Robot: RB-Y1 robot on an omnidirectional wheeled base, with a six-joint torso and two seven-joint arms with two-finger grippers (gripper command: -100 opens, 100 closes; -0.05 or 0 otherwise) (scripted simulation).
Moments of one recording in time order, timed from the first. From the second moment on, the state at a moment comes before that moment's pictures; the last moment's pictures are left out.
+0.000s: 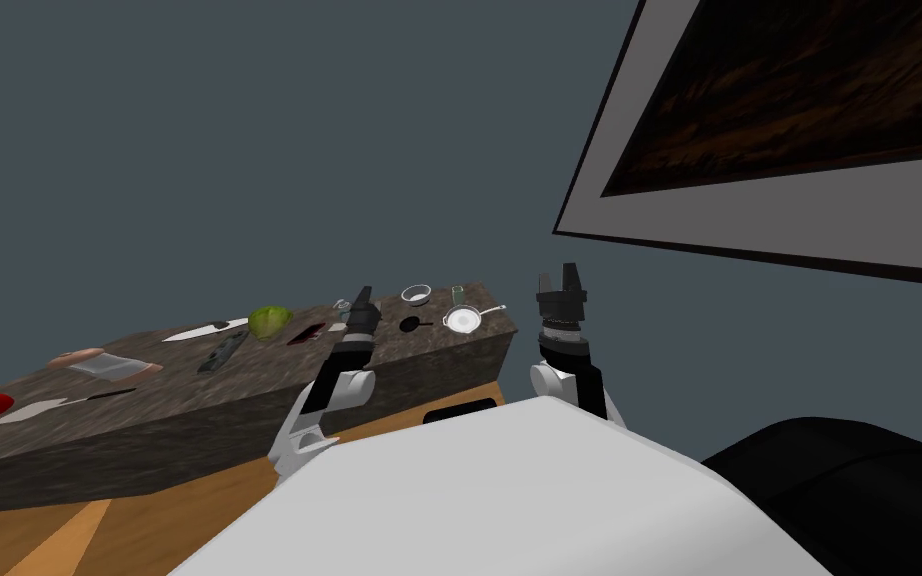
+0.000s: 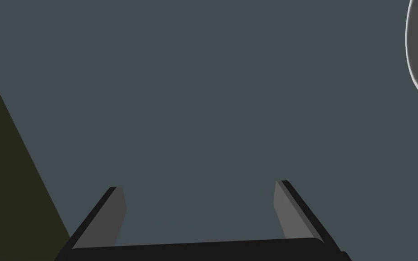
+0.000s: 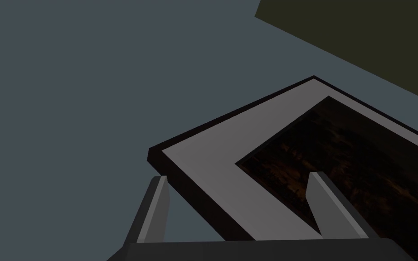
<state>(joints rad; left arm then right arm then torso) 0.21 0.20 0.02 -2.11 0.08 -0.08 -0.10 0.50 0.02 -0.01 -2.37 -0.05 -0.55 0.14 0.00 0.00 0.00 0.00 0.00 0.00</state>
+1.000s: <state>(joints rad) 0.04 0.24 0.01 -1.95 0.13 0.20 -0.07 0.50 0.02 -0.01 -2.37 -0.05 -0.55 0.14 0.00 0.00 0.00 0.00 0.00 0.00</state>
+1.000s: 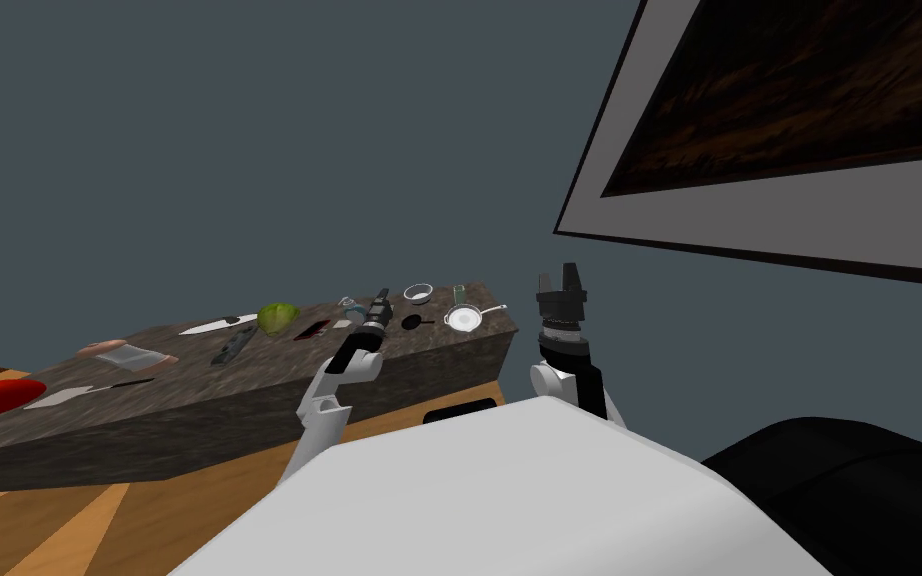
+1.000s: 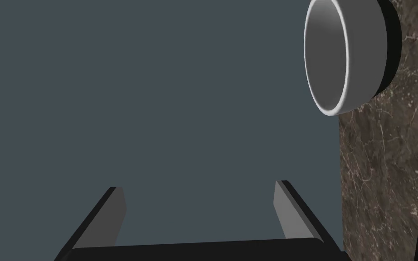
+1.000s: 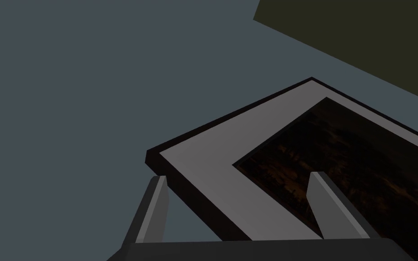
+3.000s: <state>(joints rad) -0.26 0.29 -0.02 -1.63 0.22 0.73 -0.03 0.50 0.02 -0.01 -2.37 -0.05 -0.55 0.14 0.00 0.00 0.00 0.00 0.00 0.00</state>
